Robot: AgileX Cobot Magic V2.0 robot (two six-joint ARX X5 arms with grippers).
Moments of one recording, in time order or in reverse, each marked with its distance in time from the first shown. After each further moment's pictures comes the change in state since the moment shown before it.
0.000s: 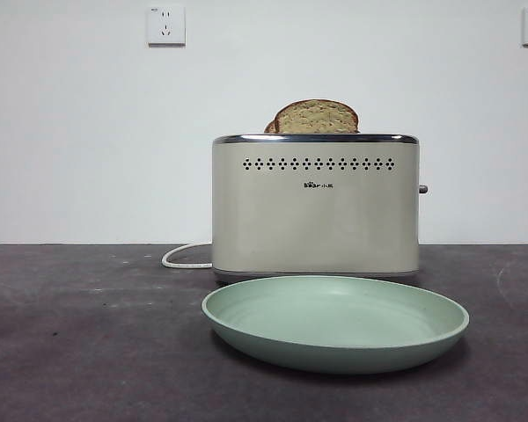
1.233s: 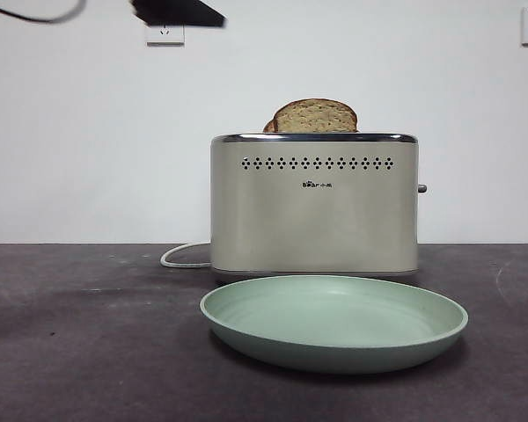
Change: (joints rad) left arm -0.391 1.148 0.518 0.723 -0.081 0.327; right arm 0.000 0.000 0.000 -0.003 0.001 0.008
